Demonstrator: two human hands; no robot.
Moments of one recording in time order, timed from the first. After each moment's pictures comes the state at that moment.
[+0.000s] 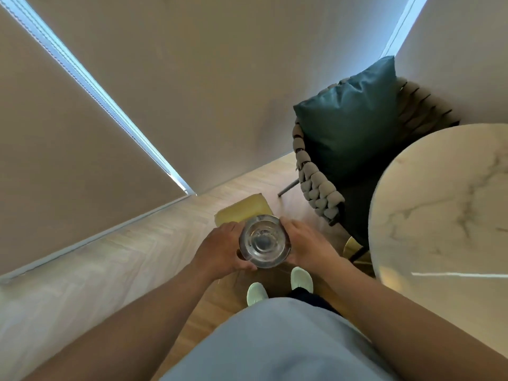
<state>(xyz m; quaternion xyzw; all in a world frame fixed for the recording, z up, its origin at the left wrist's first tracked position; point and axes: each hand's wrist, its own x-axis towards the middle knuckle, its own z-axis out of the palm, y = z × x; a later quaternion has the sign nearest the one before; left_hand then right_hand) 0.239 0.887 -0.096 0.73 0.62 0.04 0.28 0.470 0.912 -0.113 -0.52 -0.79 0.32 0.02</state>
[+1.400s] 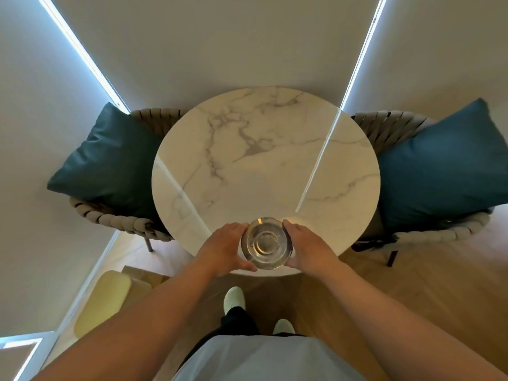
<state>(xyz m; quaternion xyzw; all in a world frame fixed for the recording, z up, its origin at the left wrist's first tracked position) 0.646 0.770 -0.072 0.93 0.20 -0.09 0.29 0.798 0.591 -0.069 -0.84 -0.46 0.25 0.17</state>
